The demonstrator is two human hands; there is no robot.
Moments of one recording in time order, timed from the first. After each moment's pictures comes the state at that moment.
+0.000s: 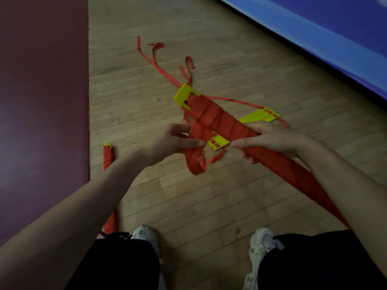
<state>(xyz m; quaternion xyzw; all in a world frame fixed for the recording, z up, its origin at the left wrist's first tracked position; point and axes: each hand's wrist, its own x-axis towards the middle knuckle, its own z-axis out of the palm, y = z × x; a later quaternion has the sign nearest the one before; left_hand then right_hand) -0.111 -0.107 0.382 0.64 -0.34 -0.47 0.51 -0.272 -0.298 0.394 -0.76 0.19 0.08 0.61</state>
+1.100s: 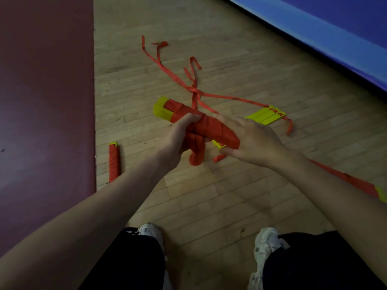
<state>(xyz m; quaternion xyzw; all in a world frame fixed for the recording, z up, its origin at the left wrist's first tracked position) -0.132 -0.122 0.384 0.63 -0.09 -0.38 0.67 -0.251 -0.268 0.375 -0.99 0.12 -0.08 0.09</state>
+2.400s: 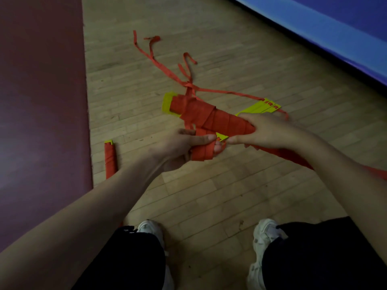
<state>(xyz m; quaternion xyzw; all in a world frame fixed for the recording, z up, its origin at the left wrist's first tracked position) -0.143 -0.112 0.381 0.56 -0.18 -0.56 0.58 -0.268 -0.290 0.394 -0.94 0.21 0.04 0.25</state>
